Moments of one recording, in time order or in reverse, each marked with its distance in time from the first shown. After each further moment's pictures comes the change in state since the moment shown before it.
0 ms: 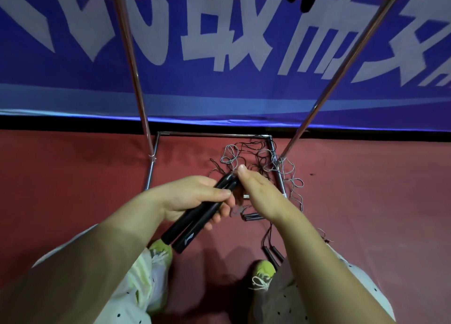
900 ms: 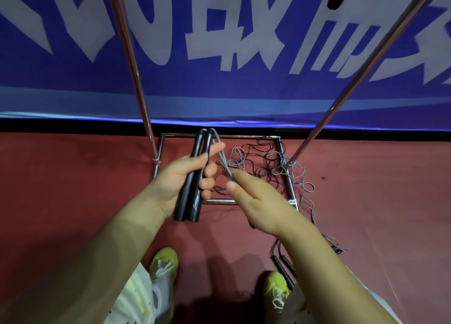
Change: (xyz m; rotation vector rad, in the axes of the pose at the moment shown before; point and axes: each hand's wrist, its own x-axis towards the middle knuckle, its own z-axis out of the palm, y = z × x) left_hand 0.019 0.015 -0.052 -0.604 0.120 0.370; right_hand 0.033 -0.016 0.003 -0.352 -0.029 -0.131
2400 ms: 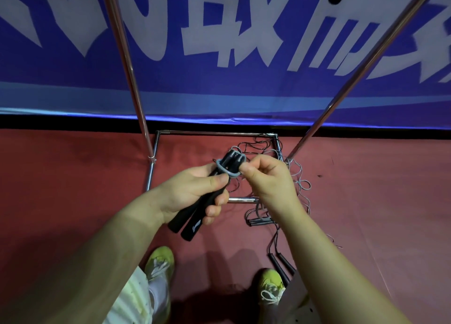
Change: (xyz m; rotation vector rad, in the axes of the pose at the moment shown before) left_hand -0.005 -0.004 0.012 0.304 -0.125 -0.188; right_hand 0.019 0.018 -0.003 0.713 0.418 0.095
